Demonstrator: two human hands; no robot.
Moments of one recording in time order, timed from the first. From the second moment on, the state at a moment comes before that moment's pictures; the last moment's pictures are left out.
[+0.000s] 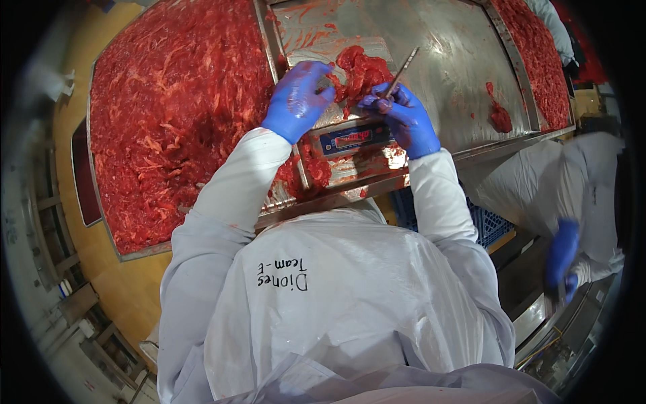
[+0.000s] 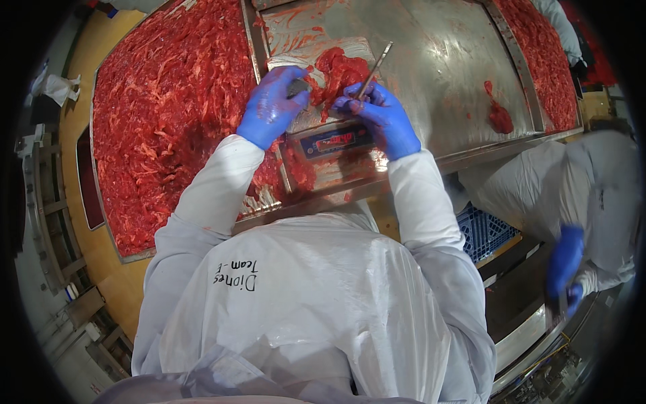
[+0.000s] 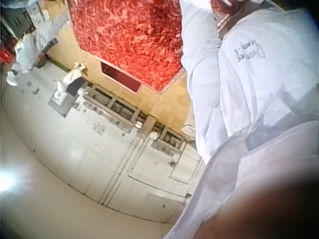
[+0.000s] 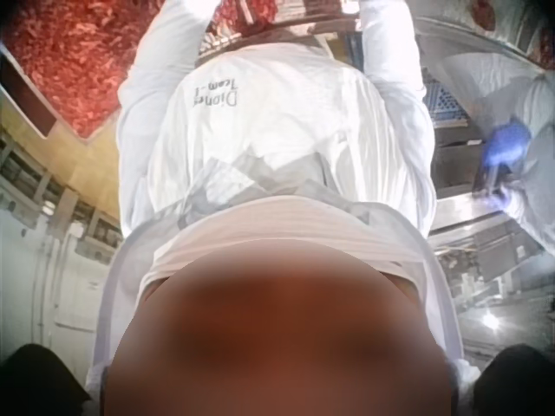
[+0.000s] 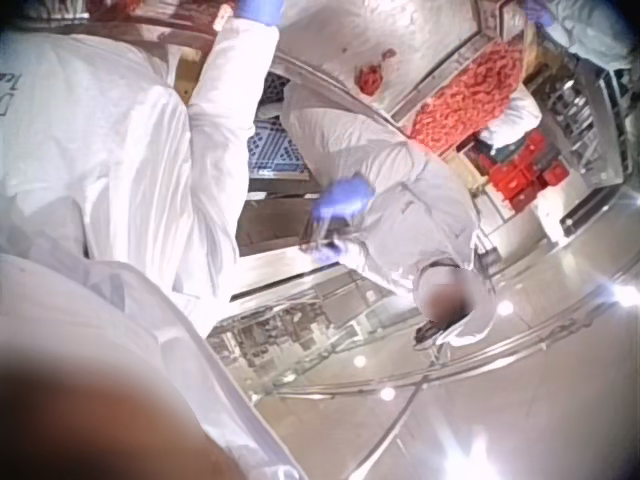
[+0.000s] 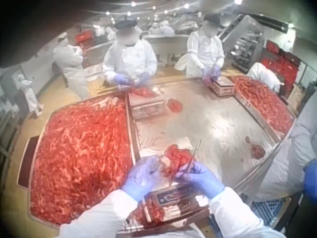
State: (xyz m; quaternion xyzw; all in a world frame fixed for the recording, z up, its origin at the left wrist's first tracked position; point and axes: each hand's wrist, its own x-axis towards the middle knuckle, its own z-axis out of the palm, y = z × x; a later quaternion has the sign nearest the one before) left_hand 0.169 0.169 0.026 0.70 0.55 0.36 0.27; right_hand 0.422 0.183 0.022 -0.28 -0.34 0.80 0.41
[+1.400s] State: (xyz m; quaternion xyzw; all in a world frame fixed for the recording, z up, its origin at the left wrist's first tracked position) left_hand 0.171 0.152 0.023 0.83 0.51 0.21 0.06; right_hand 0.461 0.139 0.001 -0.35 -0.43 0.81 0.18
